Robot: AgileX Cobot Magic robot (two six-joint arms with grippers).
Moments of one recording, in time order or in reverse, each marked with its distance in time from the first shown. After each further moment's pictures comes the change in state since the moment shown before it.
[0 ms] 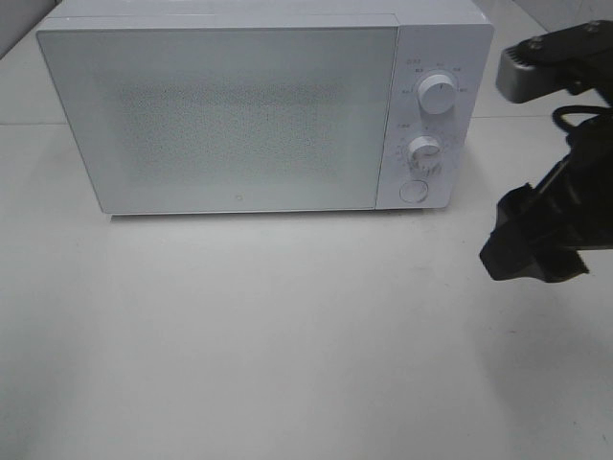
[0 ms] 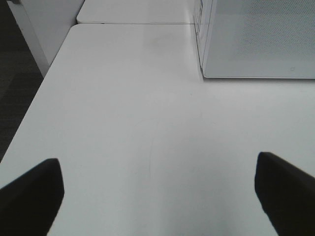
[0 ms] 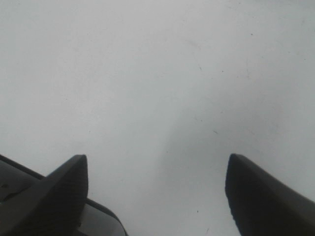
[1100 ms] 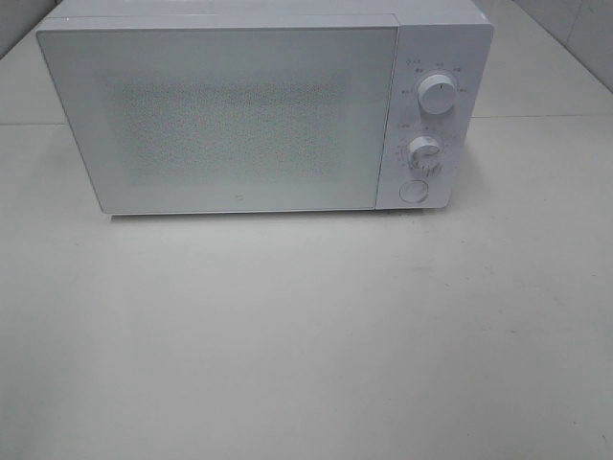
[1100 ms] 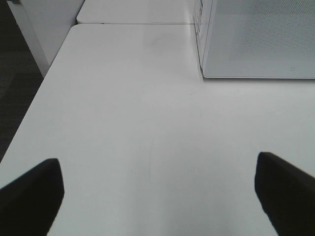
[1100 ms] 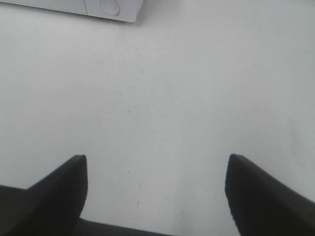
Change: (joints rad) left arm 0.000 0.000 0.000 0.000 0.000 0.000; right arm -0.227 -0.820 0.205 -0.097 0.241 0.023
